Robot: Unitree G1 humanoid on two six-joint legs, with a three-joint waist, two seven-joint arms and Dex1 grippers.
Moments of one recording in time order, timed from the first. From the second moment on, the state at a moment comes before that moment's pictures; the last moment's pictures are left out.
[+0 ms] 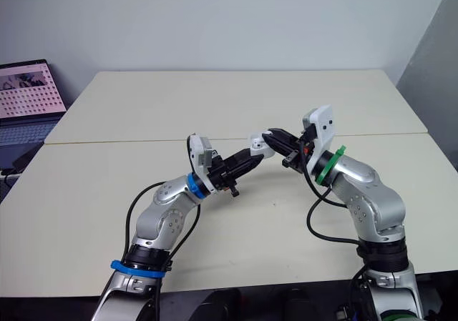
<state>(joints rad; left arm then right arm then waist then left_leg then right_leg) -0.47 0.17 -0.06 0.09 -0.47 0.19 -0.87 -0.52 -0.37 -0.03 -0.31 0.53 0.68 0.58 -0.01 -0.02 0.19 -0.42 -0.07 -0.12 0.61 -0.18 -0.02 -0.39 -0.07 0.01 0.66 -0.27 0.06</state>
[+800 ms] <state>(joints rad) -0.47 0.17 -0.06 0.09 -0.47 0.19 -0.89 -0.47 -0.42 -0.09 -0.36 0.64 0.67 0.63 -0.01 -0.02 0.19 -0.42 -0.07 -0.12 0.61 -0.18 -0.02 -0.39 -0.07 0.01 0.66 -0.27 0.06</state>
